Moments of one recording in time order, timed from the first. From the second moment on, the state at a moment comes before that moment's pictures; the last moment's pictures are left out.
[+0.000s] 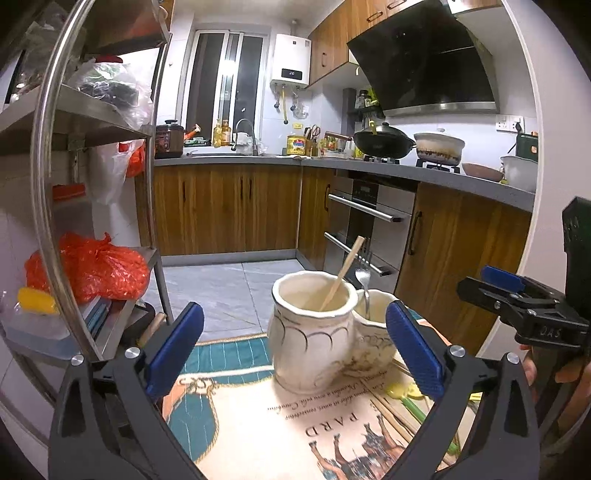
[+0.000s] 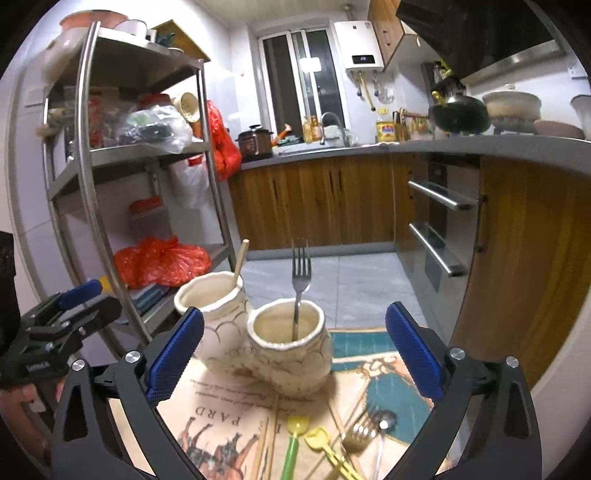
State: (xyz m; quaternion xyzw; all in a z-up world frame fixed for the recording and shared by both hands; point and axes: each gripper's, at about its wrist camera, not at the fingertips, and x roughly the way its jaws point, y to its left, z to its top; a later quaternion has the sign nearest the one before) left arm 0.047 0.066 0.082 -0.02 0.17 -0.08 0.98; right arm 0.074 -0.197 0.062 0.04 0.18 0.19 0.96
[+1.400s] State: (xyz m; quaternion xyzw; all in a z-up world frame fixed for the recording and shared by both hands) left arm 0.022 0.015 -0.007 0.03 0.30 -0.12 0.95; right arm 0.048 -0.238 -0.038 0.03 0.35 0.15 0.92
